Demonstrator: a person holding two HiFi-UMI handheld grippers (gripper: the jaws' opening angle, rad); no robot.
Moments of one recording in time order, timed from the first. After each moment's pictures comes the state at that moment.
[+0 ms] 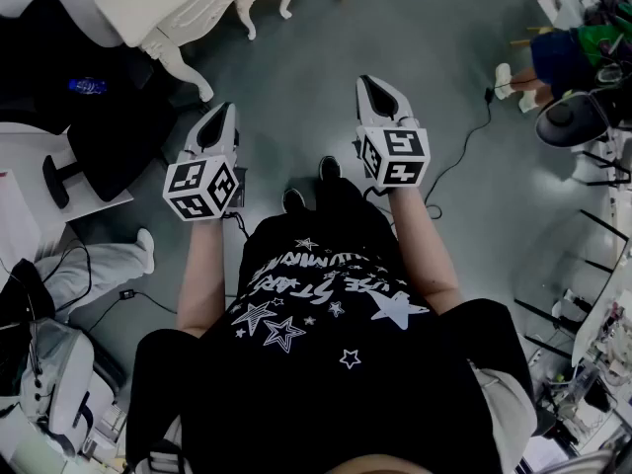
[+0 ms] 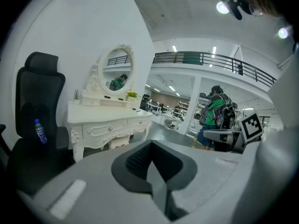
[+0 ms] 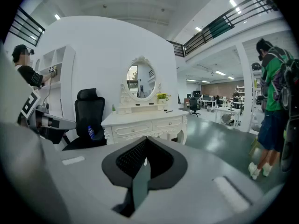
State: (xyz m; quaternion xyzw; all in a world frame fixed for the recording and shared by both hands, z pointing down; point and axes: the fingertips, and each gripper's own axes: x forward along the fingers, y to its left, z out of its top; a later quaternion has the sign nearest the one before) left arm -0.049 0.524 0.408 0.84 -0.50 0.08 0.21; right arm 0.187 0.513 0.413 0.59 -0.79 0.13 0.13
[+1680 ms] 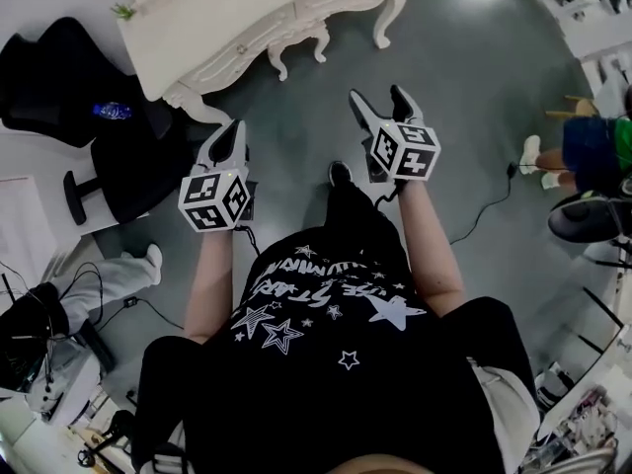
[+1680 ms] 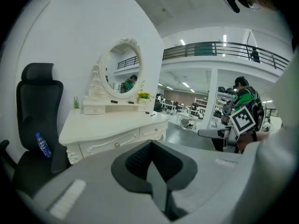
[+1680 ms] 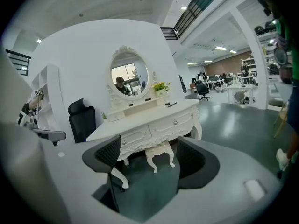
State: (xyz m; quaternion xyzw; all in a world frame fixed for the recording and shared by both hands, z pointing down) left arm -0.040 0.336 0.416 0.78 -0.58 0.11 0.20; right arm 0.207 0.262 0.459 0.53 -0.81 0.24 0.10
